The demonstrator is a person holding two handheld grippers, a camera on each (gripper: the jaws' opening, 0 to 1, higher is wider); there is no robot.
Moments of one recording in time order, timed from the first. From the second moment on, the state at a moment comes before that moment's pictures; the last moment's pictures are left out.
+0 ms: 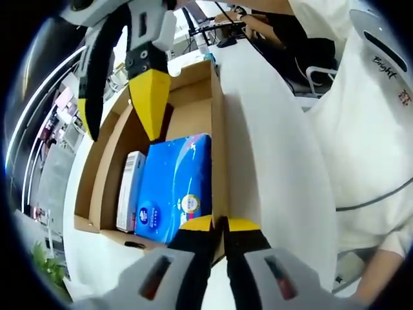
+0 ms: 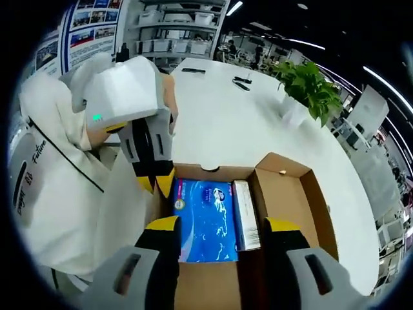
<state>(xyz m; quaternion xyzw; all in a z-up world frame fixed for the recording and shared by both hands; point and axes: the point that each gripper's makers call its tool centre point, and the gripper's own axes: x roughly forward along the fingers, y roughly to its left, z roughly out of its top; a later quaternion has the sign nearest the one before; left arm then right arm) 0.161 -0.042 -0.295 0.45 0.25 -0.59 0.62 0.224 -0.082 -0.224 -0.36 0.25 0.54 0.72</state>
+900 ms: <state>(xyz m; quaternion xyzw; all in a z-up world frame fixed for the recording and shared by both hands) 0.160 -0.044 -0.295 0.45 0.25 -0.59 0.62 0.220 -0.072 -0.267 -0.36 0.31 0.56 0.68</state>
